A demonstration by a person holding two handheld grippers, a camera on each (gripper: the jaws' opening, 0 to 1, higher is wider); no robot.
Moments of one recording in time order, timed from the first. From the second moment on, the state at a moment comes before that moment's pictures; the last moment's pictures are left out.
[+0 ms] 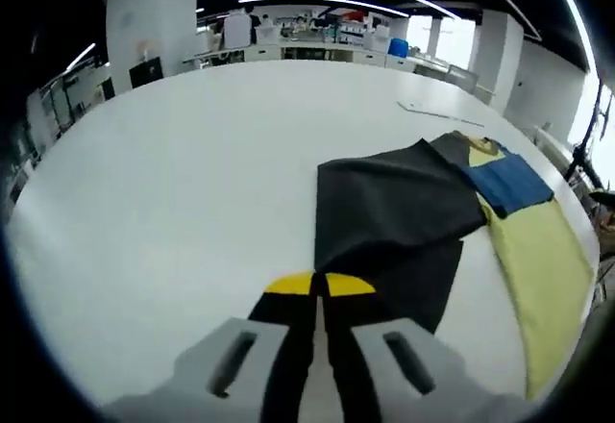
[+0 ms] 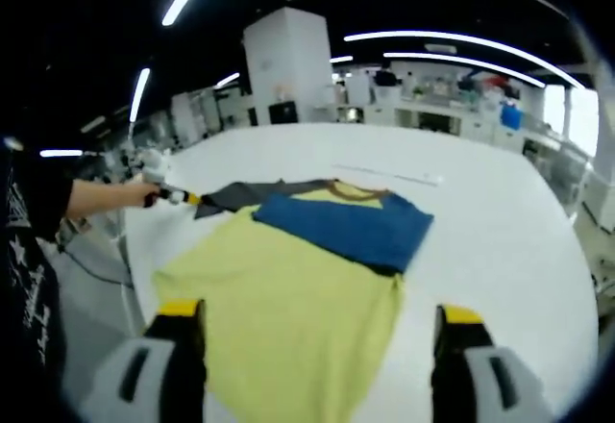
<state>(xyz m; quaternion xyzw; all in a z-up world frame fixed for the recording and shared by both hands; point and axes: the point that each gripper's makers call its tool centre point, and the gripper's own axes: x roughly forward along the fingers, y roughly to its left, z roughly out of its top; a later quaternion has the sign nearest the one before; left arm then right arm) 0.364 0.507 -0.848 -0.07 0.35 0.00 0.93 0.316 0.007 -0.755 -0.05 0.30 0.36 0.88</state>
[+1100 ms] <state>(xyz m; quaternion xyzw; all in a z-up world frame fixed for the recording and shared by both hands) 0.355 0.435 -0.780 -0.14 0.26 0.00 0.96 0.314 0.014 -0.757 -0.07 0.29 0.37 0.88</state>
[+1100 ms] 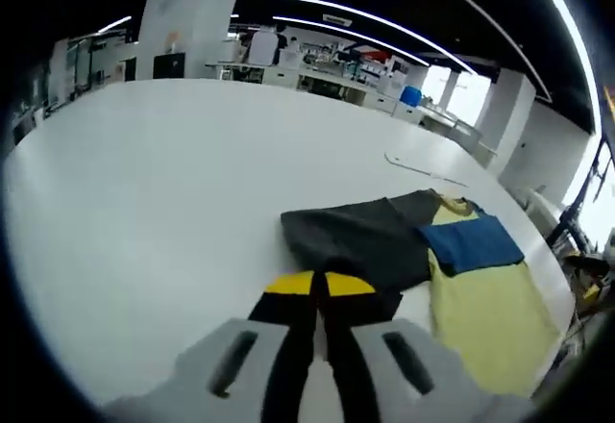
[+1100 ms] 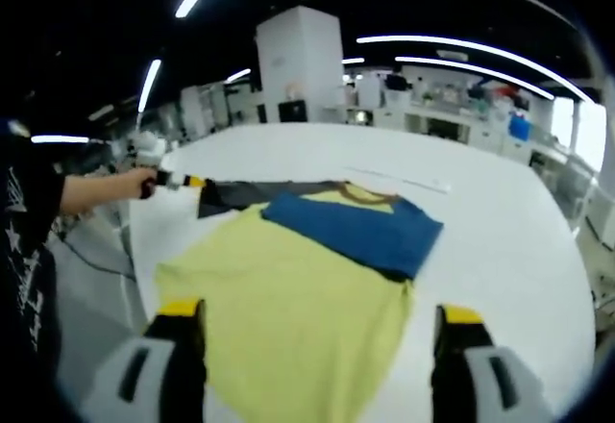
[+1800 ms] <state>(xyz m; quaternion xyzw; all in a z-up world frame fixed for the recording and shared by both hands) 0.415 0.349 -0.744 -0.17 0.22 -0.09 0.96 0.311 0.009 -0.759 -0.06 0.29 0.36 0.88</state>
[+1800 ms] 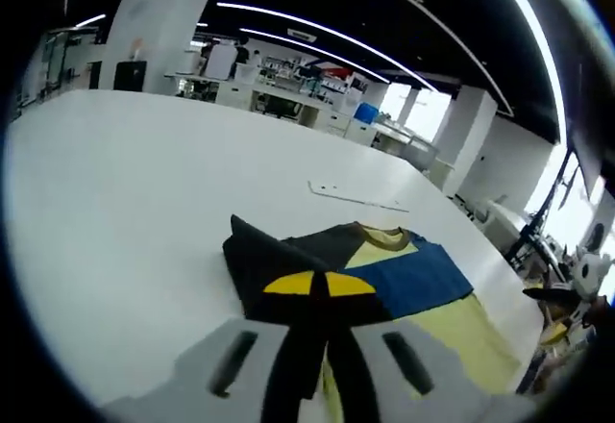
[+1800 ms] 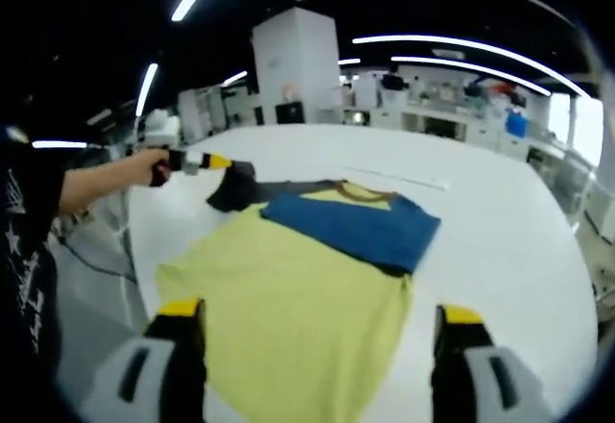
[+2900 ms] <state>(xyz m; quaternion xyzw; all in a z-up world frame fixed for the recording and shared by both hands) 0.440 0.202 -0.753 -0.14 0.23 -0.21 0.94 0.309 0.004 -0.766 -0.04 0.30 0.35 0.89</state>
